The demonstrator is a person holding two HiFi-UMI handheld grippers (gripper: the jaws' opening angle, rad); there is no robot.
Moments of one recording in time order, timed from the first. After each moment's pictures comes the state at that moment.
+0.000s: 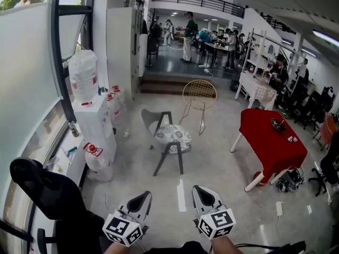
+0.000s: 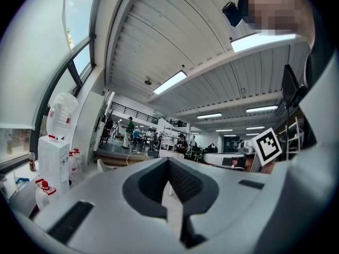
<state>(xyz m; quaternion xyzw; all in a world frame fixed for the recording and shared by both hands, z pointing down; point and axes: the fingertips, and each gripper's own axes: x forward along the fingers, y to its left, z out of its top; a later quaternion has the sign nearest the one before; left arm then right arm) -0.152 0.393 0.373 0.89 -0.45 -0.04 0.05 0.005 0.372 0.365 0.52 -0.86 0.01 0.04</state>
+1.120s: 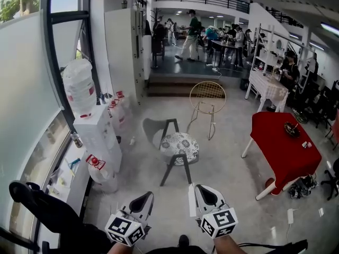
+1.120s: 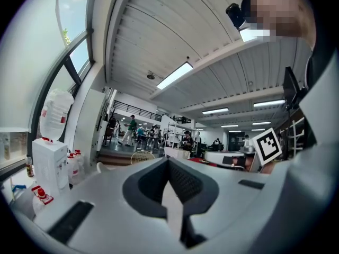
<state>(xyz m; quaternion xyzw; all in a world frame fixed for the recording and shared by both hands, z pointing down) -0.133 0.267 0.370 0.88 -0.47 -0.02 0.06 0.027 0.239 0.364 0.50 -0.86 0.02 0.02</state>
